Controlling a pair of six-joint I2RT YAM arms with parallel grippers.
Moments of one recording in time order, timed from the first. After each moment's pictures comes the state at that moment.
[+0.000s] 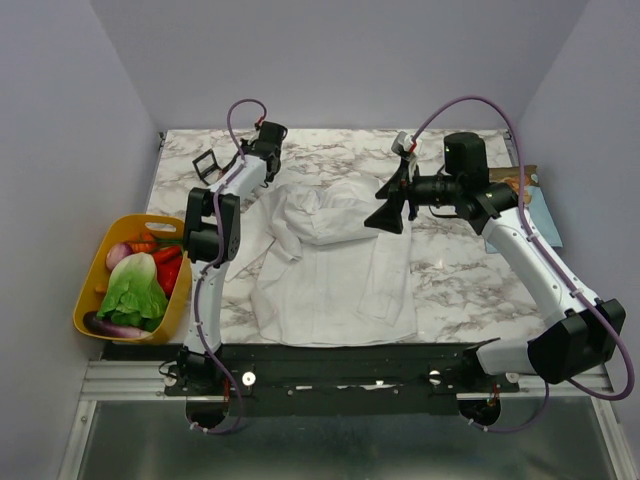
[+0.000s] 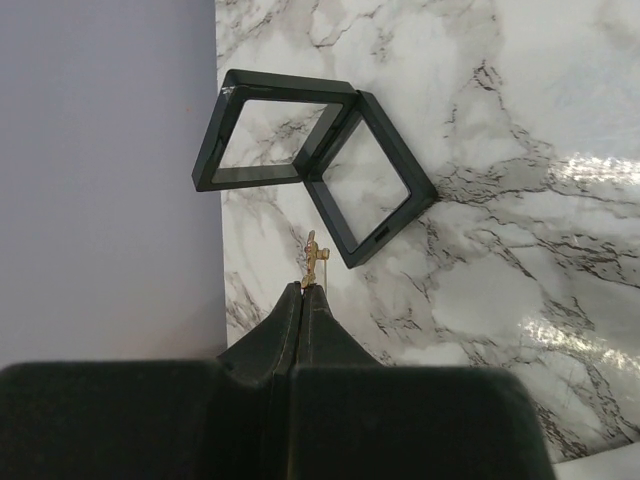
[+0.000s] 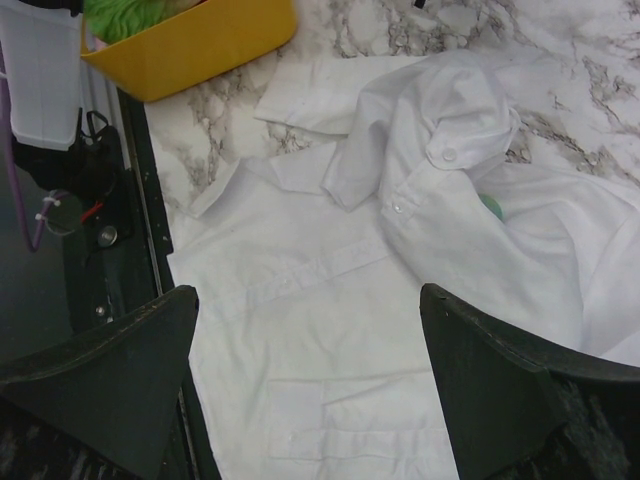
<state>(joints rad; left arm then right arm) -0.24 2.34 1.93 -0.49 -0.87 0.29 0.35 1.35 1.30 -0.50 -0.88 -0.21</state>
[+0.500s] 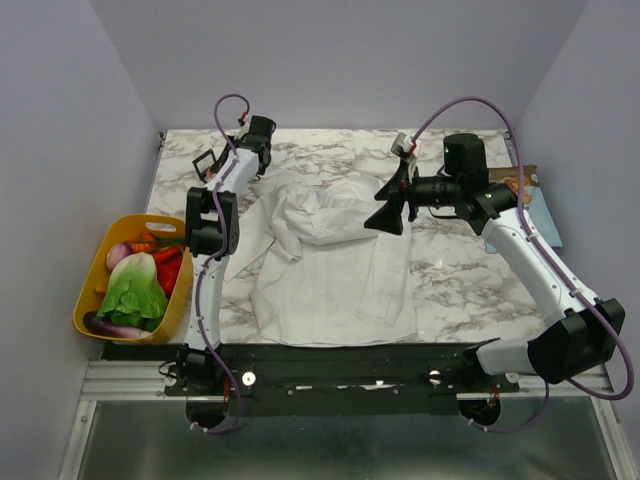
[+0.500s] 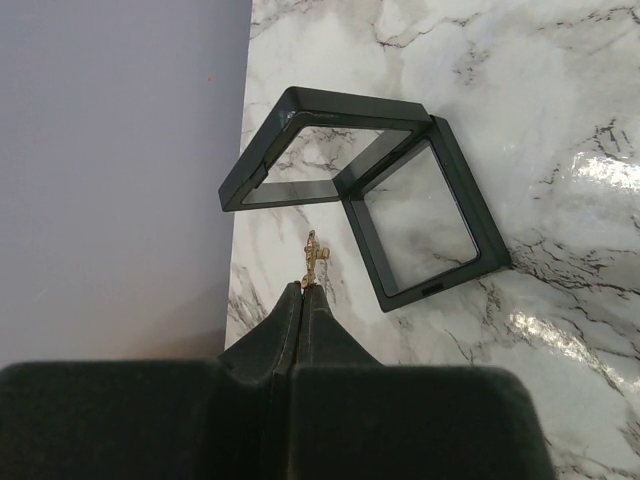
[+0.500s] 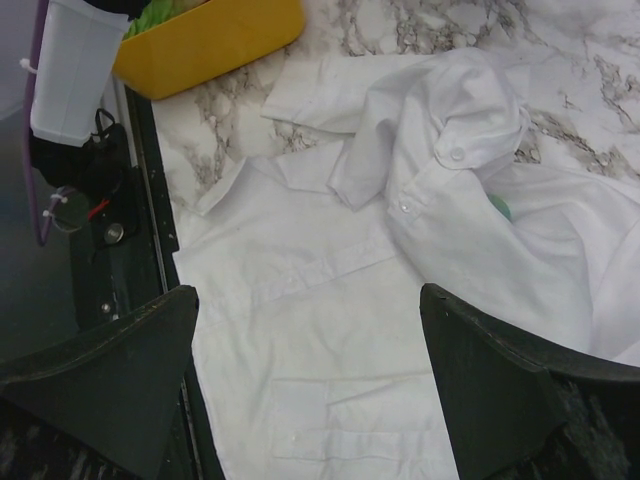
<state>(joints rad) -0.18 2.48 2.17 -0.64 -0.95 0.18 0.35 1.35 1.30 -0.49 -0.90 -0.21</state>
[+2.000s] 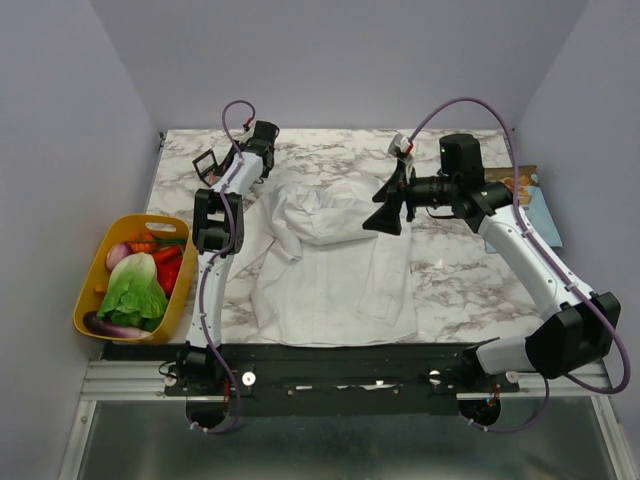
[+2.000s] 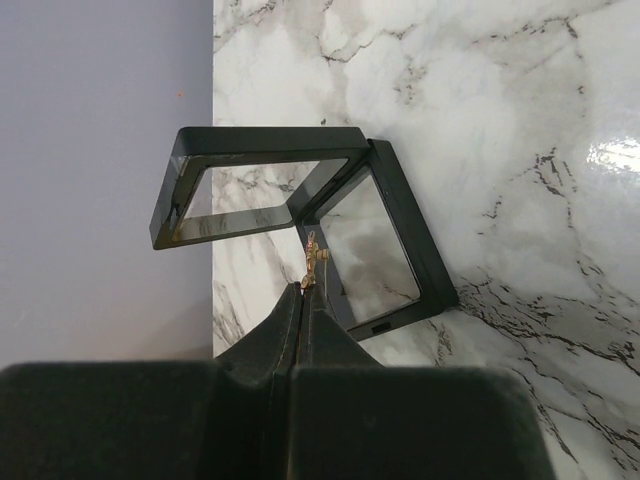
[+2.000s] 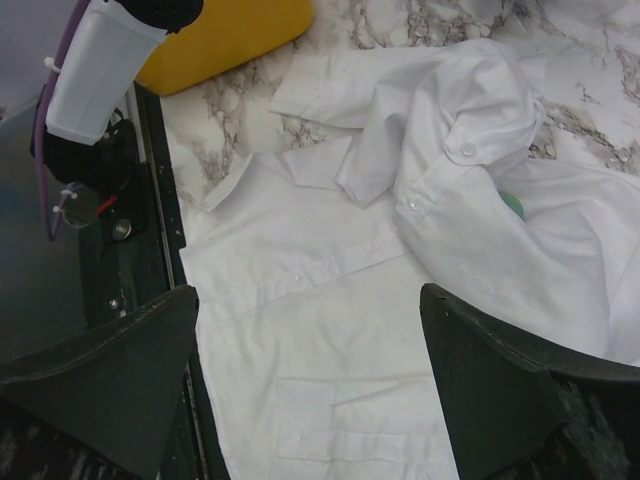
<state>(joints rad) -0.18 2.62 2.29 -0.65 -0.96 0.22 0.35 1.38 1.30 -0.49 -0.92 -0.21</state>
